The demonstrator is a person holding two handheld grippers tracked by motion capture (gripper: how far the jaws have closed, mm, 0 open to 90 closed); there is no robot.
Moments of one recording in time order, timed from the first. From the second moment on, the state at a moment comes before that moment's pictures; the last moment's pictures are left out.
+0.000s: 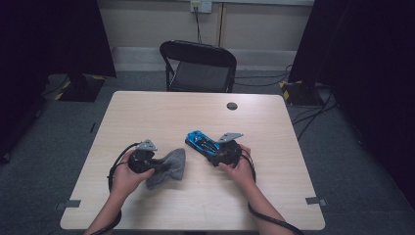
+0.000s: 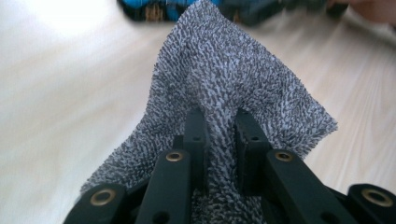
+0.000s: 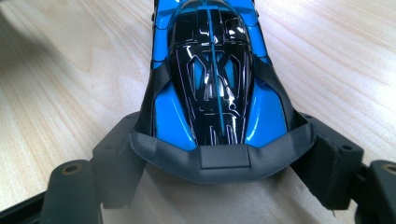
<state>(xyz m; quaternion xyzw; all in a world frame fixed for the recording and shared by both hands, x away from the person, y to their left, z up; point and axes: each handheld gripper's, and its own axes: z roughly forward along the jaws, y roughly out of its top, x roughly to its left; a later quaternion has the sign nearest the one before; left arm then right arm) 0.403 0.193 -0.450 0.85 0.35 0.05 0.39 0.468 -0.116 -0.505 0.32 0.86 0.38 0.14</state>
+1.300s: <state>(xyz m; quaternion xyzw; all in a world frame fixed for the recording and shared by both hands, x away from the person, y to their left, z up) 0.455 0.142 -0.431 0.85 0.34 0.06 0.39 0.468 -0.116 -0.505 0.32 0.86 0.38 0.13</state>
